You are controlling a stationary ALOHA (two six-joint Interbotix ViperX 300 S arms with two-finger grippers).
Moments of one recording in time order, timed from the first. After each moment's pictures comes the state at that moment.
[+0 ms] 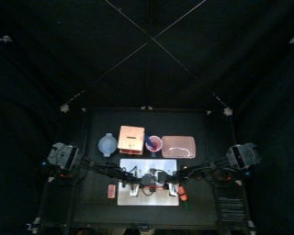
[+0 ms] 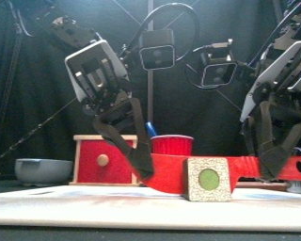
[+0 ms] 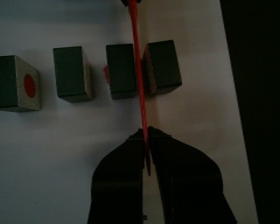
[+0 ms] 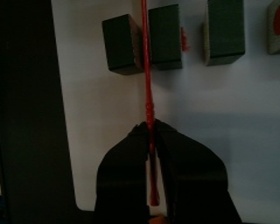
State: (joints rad) left arm -0.20 0.23 0.49 -0.13 0.20 0.00; right arm 0.22 0.00 0.81 0.51 0.21 -0.13
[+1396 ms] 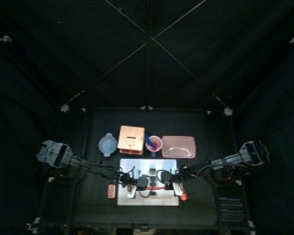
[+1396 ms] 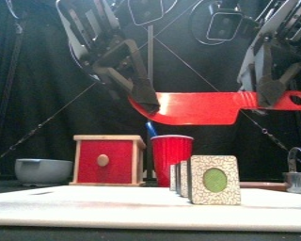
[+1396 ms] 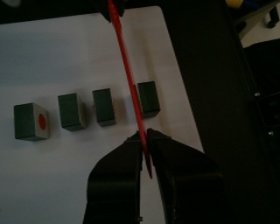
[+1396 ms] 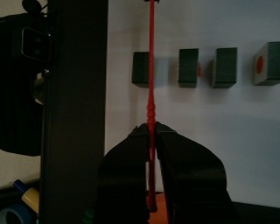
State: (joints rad) left arm -0.23 0.08 0.52 -0.08 0.16 0.00; right arm 0.20 -0.23 0.79 0.45 0.28 -0.13
